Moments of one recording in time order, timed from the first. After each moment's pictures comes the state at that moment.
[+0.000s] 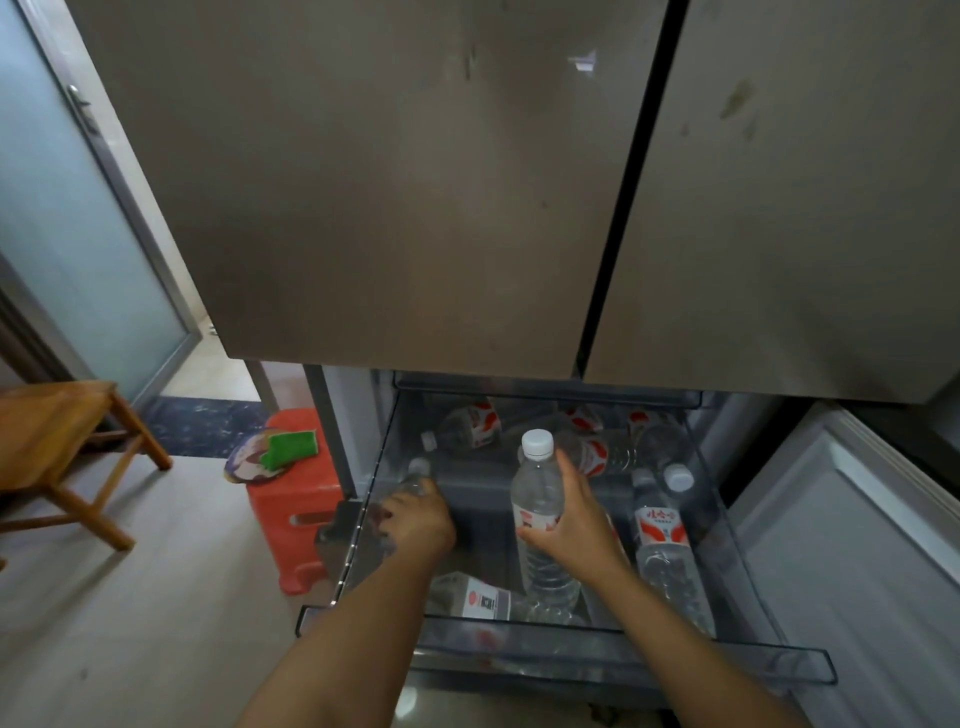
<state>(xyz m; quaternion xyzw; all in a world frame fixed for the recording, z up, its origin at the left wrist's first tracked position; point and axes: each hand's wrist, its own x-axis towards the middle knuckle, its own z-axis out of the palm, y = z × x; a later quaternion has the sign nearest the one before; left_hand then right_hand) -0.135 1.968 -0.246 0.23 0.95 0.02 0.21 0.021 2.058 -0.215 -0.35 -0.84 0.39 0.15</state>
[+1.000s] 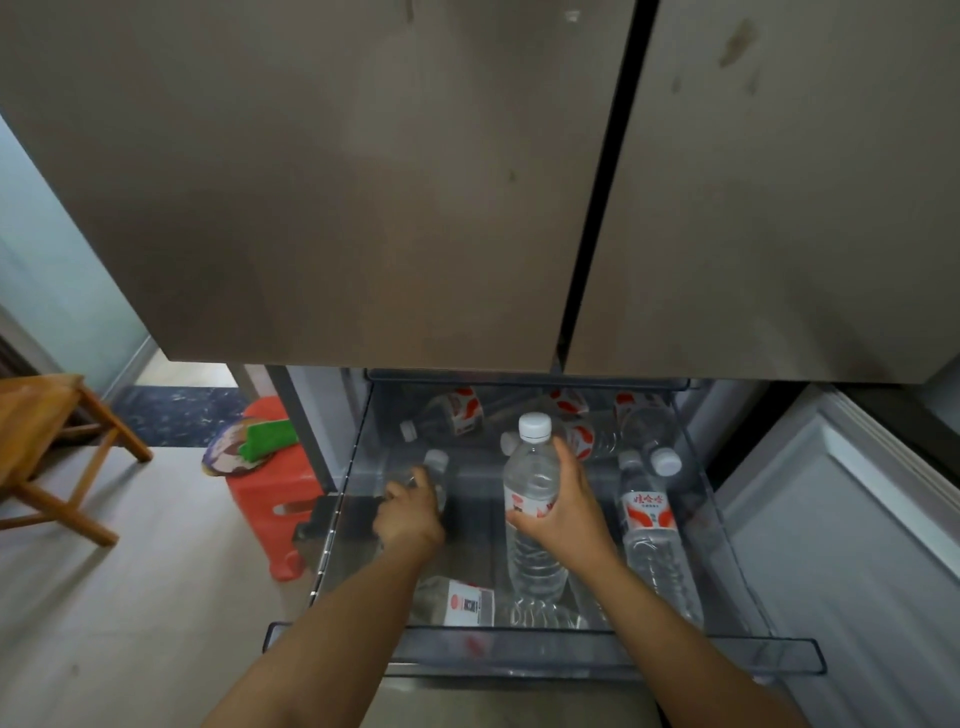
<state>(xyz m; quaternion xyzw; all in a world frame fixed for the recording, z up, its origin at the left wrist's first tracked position) -0.137 1.977 -0.262 0.27 0.94 0.03 0.21 0.019 2.067 -0.223 -0.40 -0.80 0.41 0.17</state>
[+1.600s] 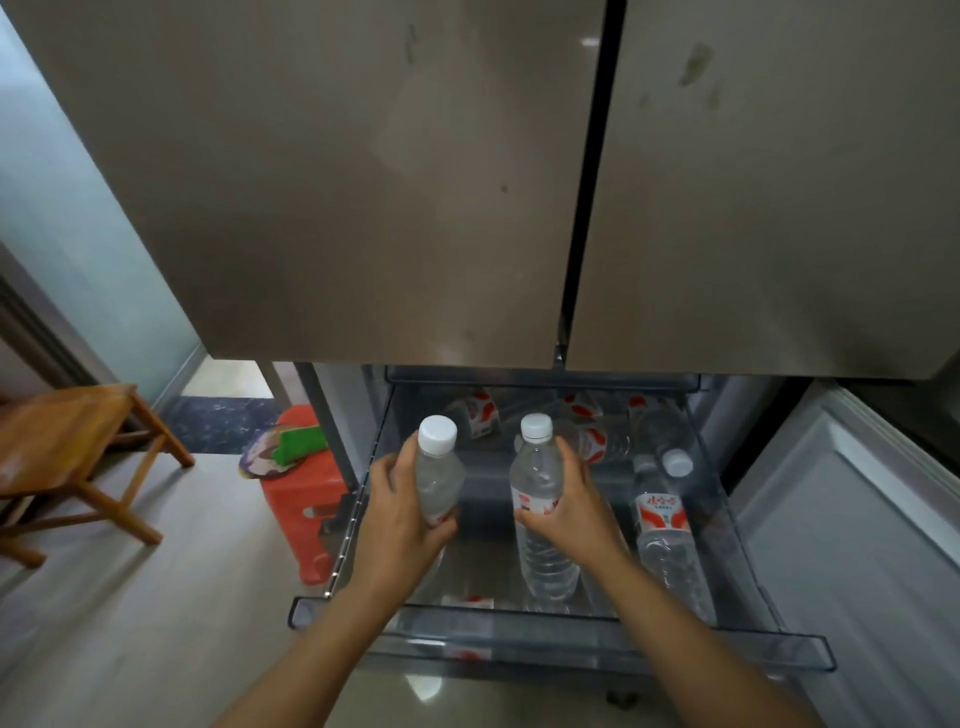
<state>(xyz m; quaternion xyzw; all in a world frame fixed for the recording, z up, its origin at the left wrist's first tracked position) -0.090 1.907 -0.179 0.40 0.82 0.40 -0.02 0.024 2.065 -0.211 -0.36 -0.82 0.41 0.15</state>
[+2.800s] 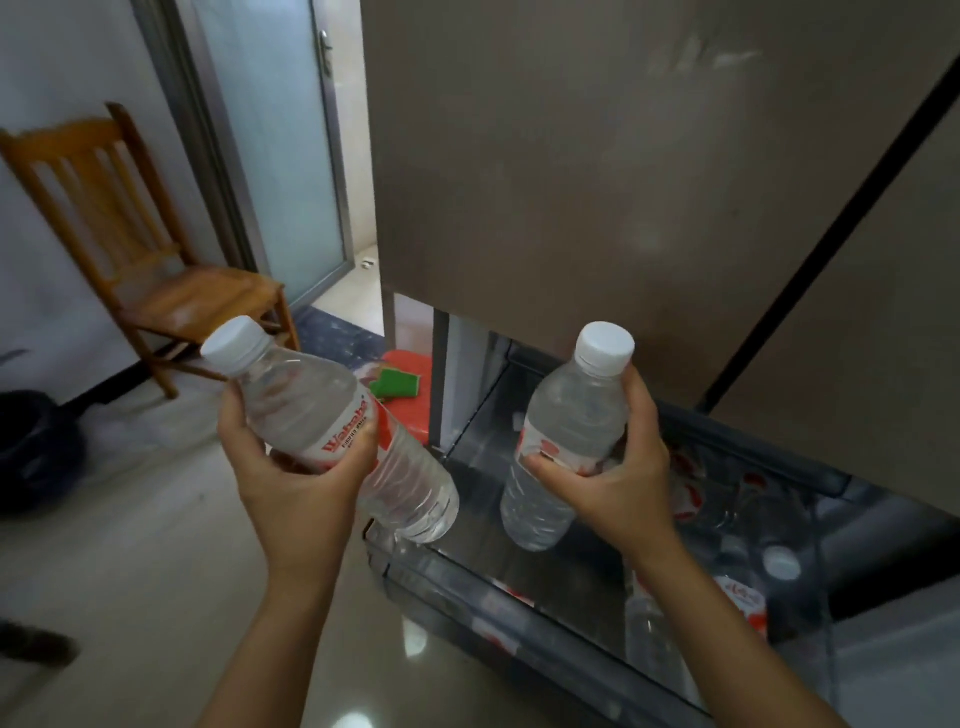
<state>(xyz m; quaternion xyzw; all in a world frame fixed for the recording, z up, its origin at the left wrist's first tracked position) -0.080 1.816 -0.112 0.04 0.65 0.73 -0.21 -0.009 2.016 -0.102 -0.06 -0.83 0.47 0.30</state>
